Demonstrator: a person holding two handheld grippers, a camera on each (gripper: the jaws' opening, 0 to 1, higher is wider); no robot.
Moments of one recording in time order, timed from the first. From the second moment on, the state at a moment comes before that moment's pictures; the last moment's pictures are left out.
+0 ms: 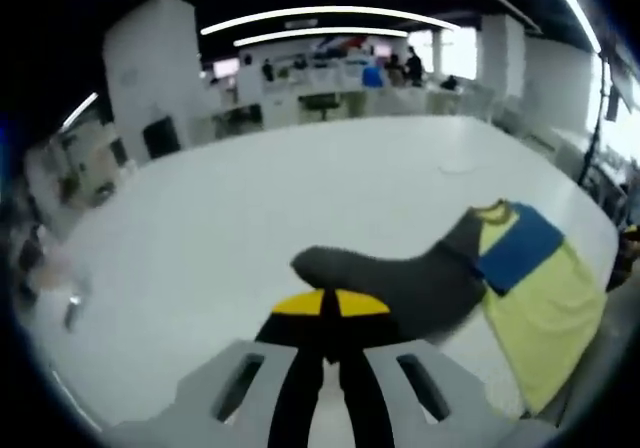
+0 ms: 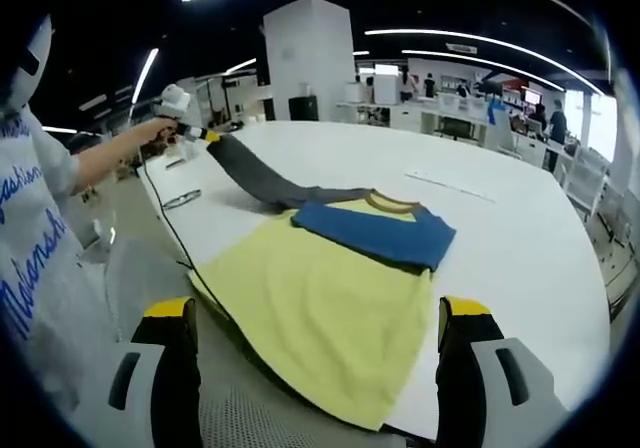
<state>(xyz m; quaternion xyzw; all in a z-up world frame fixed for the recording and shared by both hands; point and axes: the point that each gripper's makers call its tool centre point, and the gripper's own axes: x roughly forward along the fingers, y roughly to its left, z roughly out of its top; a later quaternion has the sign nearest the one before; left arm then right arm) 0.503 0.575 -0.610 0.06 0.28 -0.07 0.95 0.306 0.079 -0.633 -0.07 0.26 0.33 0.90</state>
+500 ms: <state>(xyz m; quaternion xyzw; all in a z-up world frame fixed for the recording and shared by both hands) 0.527 0.524 -0.577 0.08 0.25 -0.11 0.96 0.302 0.072 -0.636 -0.06 0.26 0.33 0.91</state>
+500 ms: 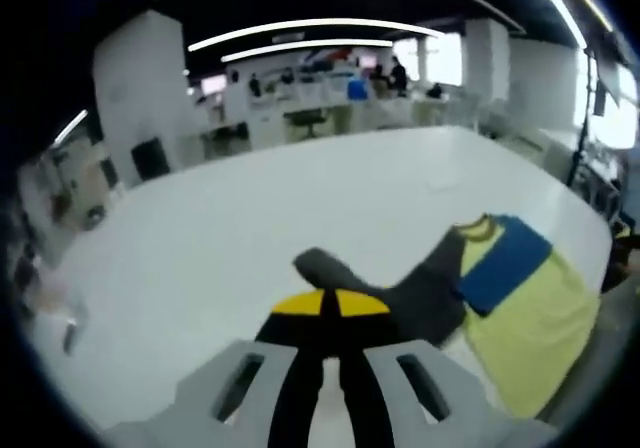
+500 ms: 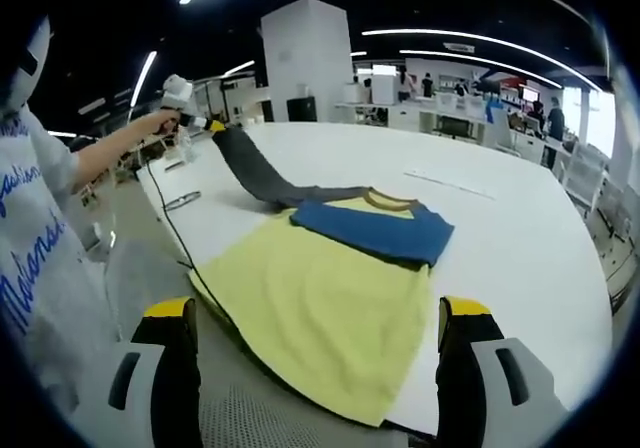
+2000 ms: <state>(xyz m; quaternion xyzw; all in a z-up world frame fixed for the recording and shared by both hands) 0.558 0.264 -0.543 0.07 0.20 -0.33 0.92 0.293 0.050 -0.643 -0.05 0.27 0.31 0.91</state>
